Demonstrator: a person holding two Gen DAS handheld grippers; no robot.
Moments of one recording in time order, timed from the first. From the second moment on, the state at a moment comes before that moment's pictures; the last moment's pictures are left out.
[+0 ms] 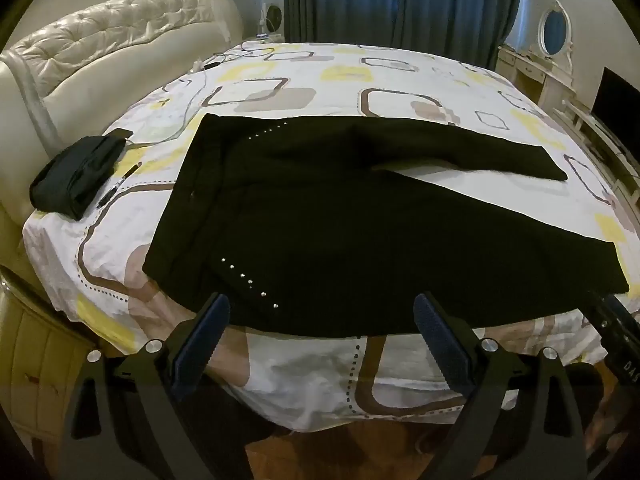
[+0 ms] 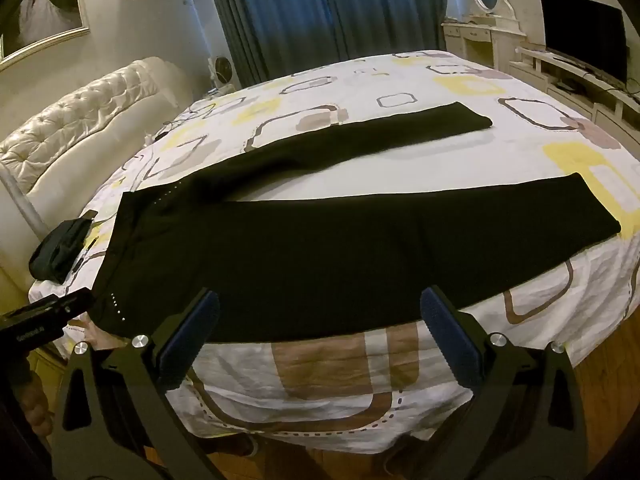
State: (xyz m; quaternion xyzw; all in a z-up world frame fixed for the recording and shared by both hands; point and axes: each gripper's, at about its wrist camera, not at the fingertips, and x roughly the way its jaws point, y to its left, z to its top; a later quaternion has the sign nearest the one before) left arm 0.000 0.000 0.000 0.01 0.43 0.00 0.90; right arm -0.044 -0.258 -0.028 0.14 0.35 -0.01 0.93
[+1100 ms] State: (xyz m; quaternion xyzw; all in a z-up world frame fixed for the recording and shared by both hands) left arm 0.000 -0.001 -0.006 0.00 0.43 0.00 0.90; right arm -0.045 -0.258 -0.027 0.14 0.35 -0.01 0.93
